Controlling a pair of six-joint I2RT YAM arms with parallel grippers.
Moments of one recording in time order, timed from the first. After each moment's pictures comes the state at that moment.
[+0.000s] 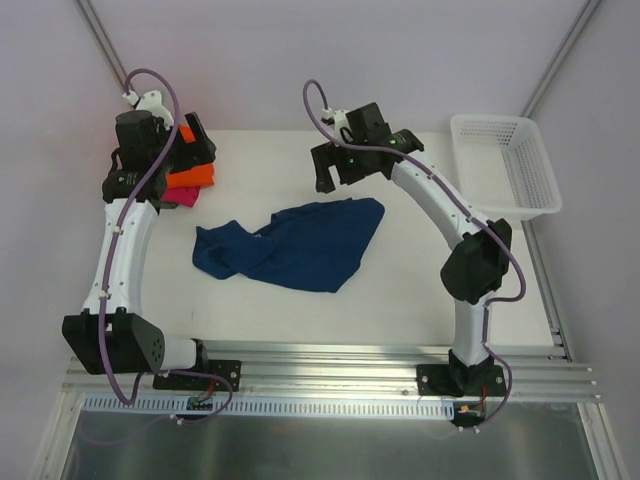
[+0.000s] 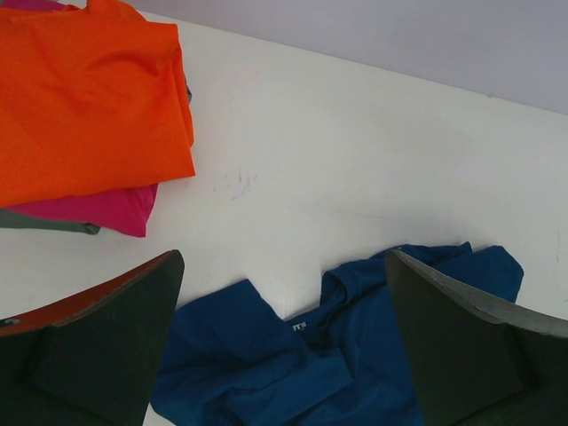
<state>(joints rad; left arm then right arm) 0.06 1.34 1.42 -0.49 0.13 -0.25 0.58 1.99 2.04 -0.85 -0.21 0.06</state>
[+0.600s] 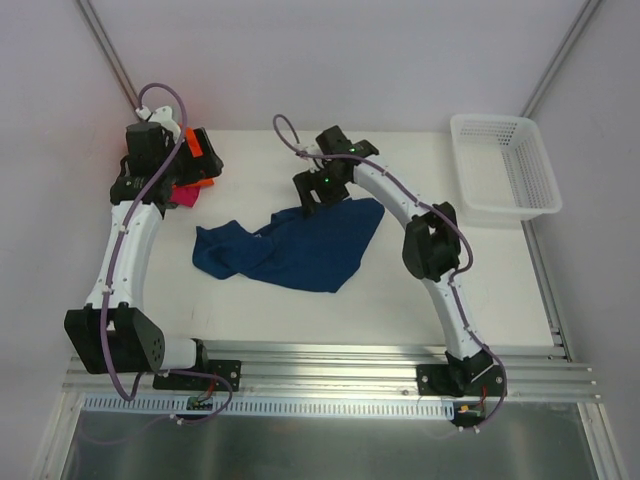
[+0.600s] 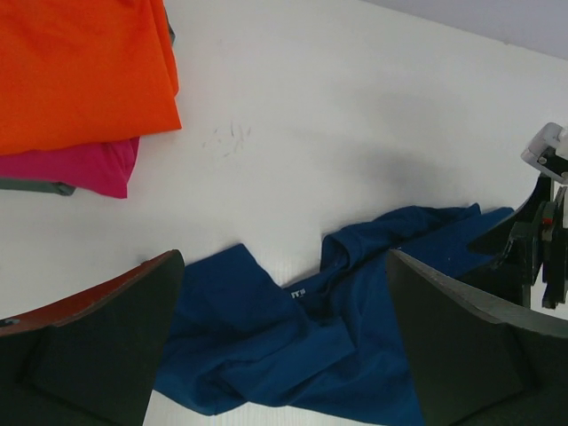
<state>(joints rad) 0.06 1.34 1.35 -0.50 0.17 -0.25 0.57 2.37 2.24 -0.99 -0.33 0.02</state>
